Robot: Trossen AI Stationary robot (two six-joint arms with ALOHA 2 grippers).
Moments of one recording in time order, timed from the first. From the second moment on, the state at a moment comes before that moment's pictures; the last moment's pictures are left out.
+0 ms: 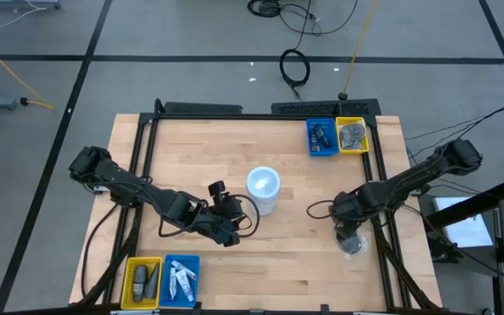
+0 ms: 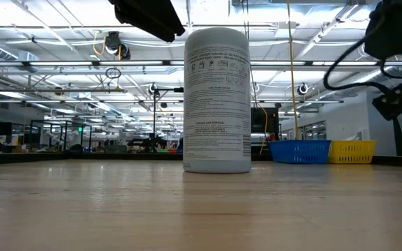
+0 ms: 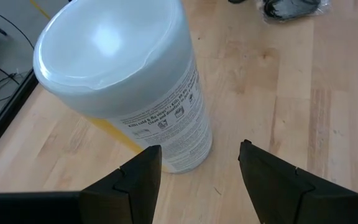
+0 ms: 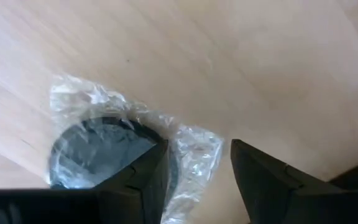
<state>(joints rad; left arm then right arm) -0.41 1.62 1.30 -0.57 -0.60 -0.41 0.37 1.17 0.52 -0.97 -0.17 1.14</state>
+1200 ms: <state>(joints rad) -0.41 1.62 1.30 -0.57 -0.60 -0.40 0.37 1.00 0.38 -0.83 -0.21 1.21</state>
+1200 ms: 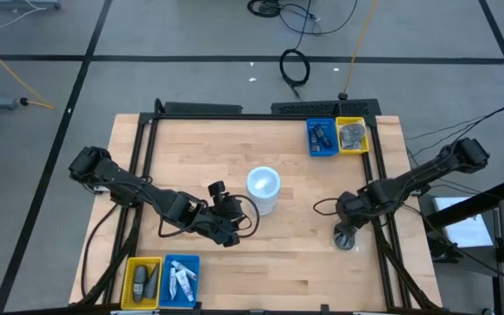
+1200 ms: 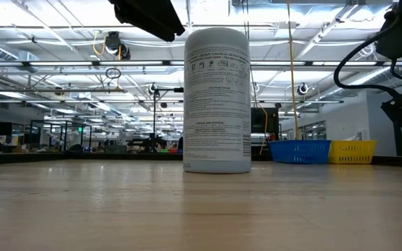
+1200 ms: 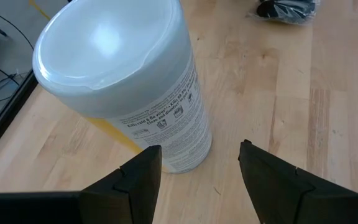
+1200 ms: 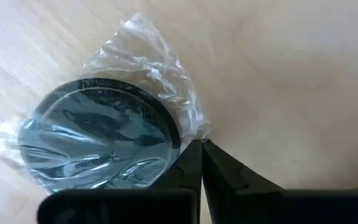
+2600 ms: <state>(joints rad) -0.41 1.62 1.30 -0.57 -0.60 -0.40 0.34 0.95 1.04 -1.19 0.74 1.01</state>
